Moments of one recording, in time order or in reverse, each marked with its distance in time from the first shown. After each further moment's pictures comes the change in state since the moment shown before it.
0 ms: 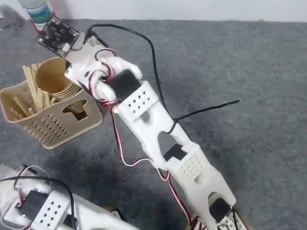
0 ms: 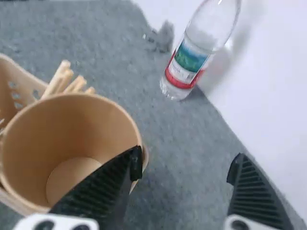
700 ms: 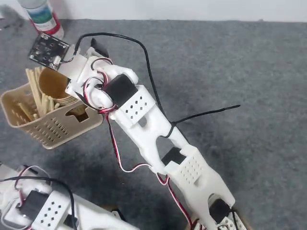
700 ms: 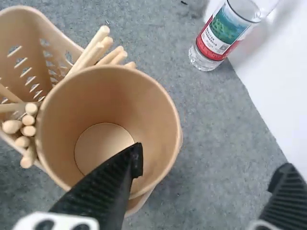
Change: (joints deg) left arm 0.1 -0.4 0.7 0.0 0.0; right arm -2.6 -0.5 -0.6 11.3 3.3
